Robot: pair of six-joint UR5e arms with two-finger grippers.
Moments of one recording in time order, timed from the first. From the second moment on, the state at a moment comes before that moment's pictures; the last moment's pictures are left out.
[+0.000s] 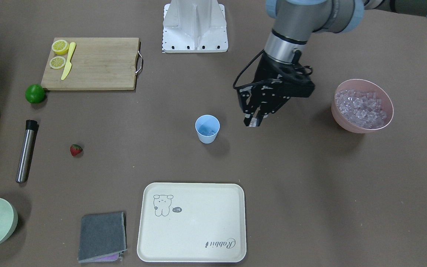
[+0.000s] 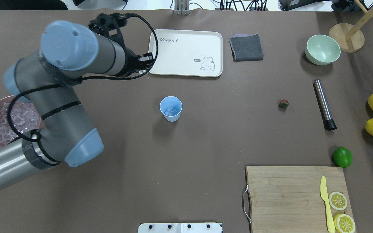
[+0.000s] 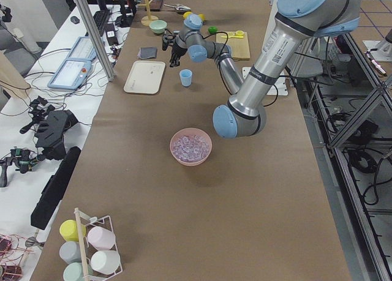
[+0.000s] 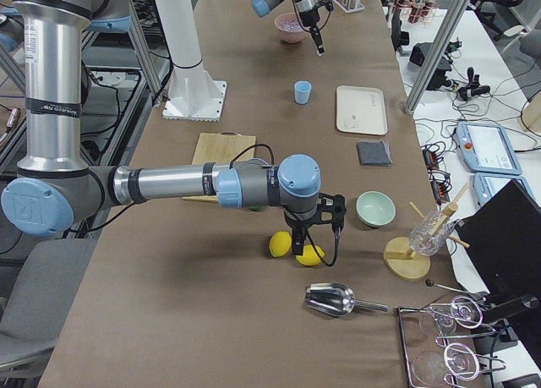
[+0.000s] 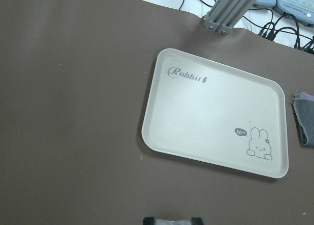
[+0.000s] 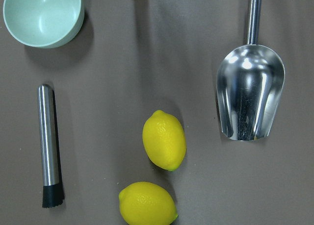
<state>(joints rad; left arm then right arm) -0.65 -2.23 -1.75 -1.84 -1.66 -1.37 1.59 -1.65 1.78 -1.57 2.44 0.15</state>
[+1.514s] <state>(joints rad) -0.50 -2.25 -1.61 -1.98 -1.56 -1.37 1.59 -1.66 1.77 -1.58 2.44 0.15</state>
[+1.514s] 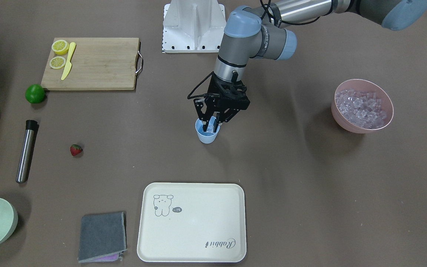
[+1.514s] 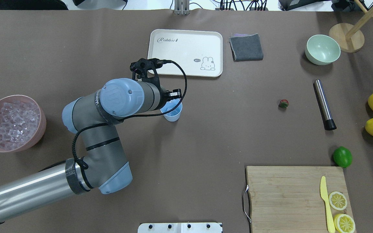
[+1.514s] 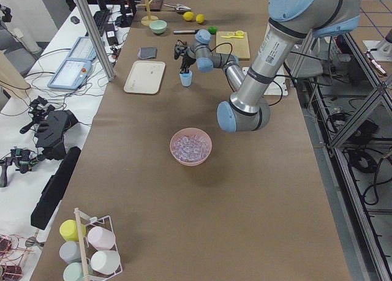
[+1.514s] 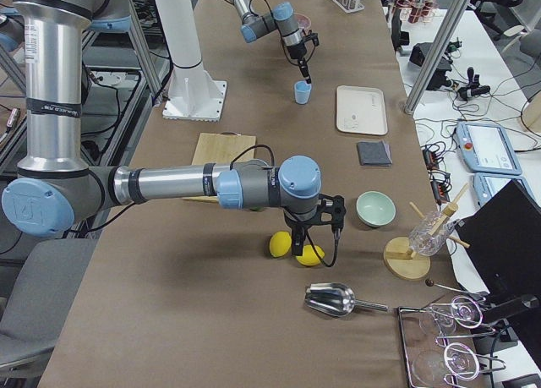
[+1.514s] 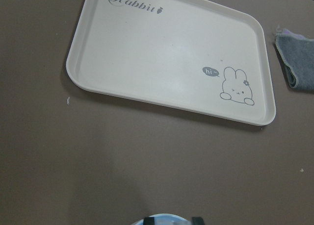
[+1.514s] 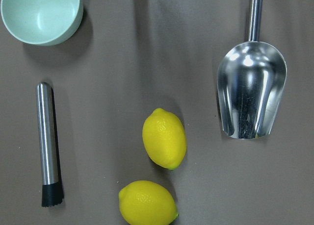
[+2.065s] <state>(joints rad) -0.52 -2.25 -1.71 -1.88 -1.58 -1.35 1.57 -1.62 1.77 -1.58 2.44 0.16</state>
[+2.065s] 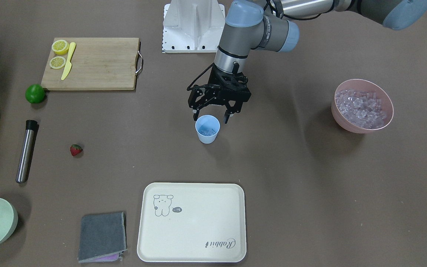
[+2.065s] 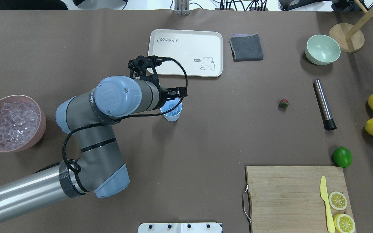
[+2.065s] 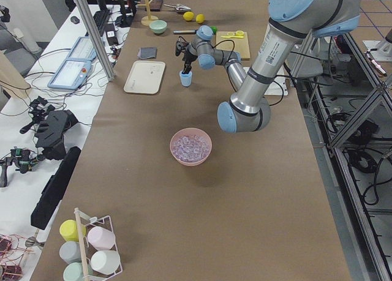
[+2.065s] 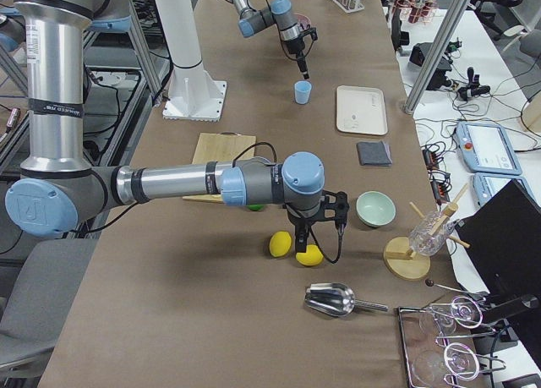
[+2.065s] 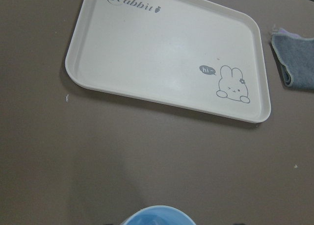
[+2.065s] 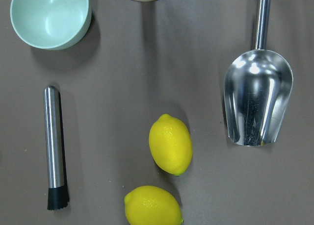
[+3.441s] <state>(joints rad) -1.07 -1.85 -2.00 -1.71 -2.05 -0.77 0.96 -1.32 1.60 -1.14 2.14 0.76</state>
